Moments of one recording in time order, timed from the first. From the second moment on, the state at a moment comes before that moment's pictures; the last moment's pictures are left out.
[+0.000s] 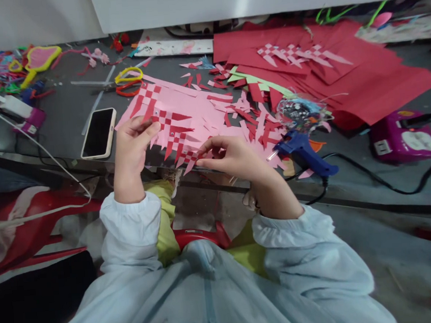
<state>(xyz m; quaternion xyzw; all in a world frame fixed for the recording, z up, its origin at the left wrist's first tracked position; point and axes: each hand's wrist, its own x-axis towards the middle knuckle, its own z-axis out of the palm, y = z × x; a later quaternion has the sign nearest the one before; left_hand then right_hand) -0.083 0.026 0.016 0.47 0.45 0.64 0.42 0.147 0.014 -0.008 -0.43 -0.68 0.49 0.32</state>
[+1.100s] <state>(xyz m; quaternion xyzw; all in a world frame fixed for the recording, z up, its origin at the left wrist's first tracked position) -0.053 0.015 0.014 0.56 0.45 0.54 0.43 0.116 0.022 0.004 -0.41 -0.49 0.57 0.52</state>
